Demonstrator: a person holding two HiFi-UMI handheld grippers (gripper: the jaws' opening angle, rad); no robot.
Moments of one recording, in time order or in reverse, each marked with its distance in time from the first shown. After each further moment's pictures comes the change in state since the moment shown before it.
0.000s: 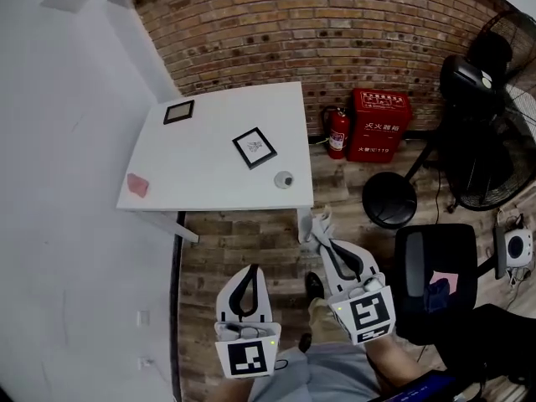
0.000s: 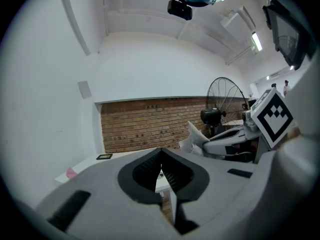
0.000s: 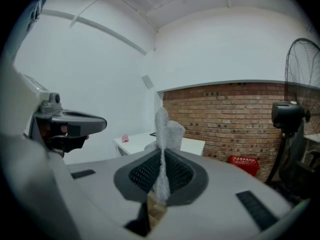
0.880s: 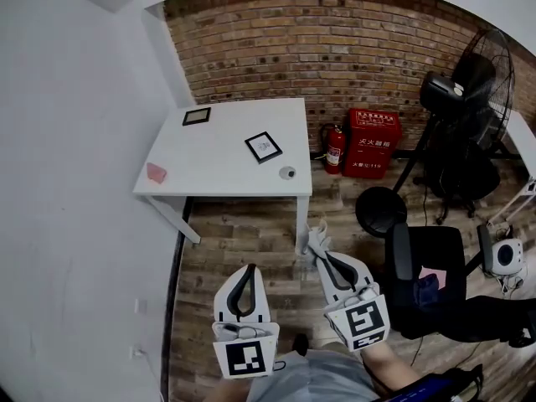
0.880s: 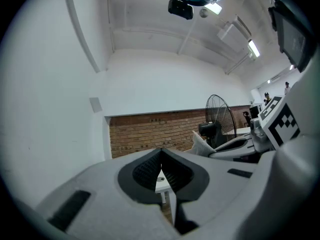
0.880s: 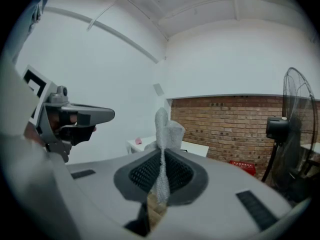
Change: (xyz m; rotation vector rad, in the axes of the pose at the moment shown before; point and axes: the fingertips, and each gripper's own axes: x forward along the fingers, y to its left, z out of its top) left arm -0.141 -0.013 0.043 -0.006 -0.126 0.050; right arm -0.117 0.093 0.019 -0.056 -0.037 0.025
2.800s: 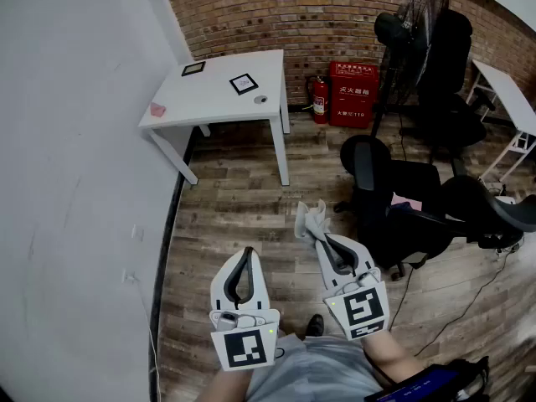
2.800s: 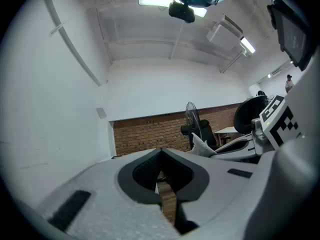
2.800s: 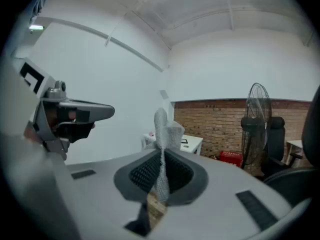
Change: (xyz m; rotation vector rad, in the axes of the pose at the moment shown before) left arm -0.273 -0.214 0.031 0.039 0.032 0.055; right arm -0.331 0.058 -0.060 0.001 0.008 0.025
